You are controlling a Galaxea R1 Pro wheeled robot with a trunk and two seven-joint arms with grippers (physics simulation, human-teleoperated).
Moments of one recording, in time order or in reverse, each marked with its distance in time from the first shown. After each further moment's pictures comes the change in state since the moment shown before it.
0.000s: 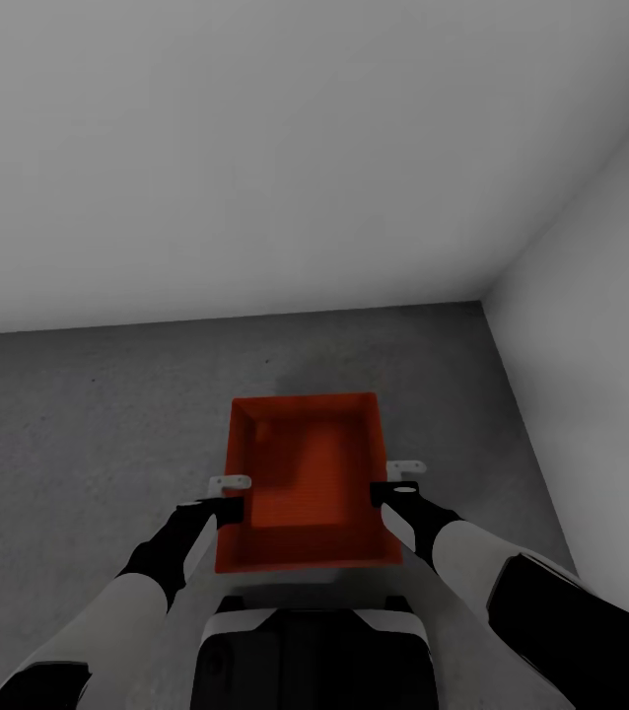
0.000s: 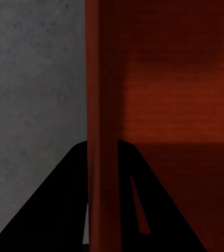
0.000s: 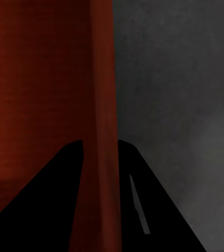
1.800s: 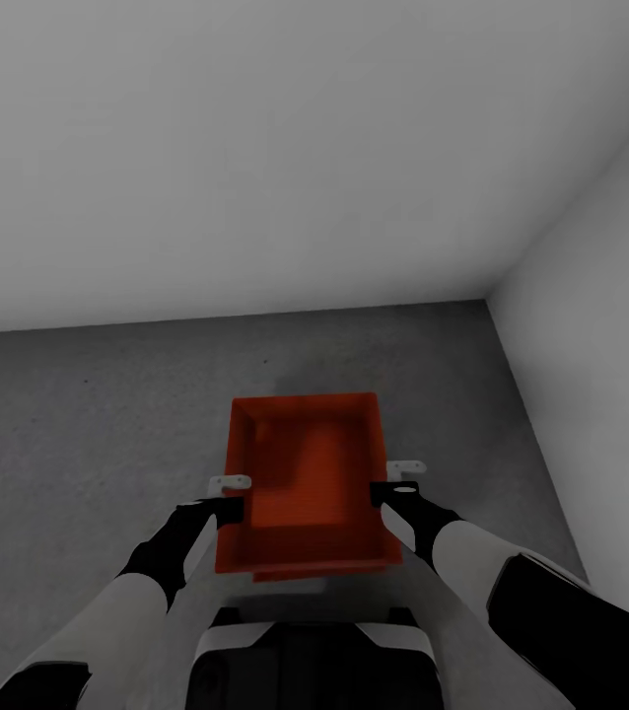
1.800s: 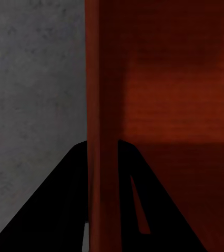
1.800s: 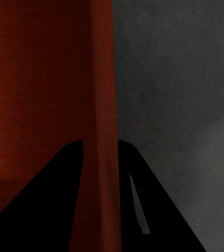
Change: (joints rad) left arm 0.000 0.000 0.000 0.001 0.000 -0.001 0.000; right arm 0.000 0.000 0.000 0.000 0.000 0.000 0.000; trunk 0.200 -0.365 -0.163
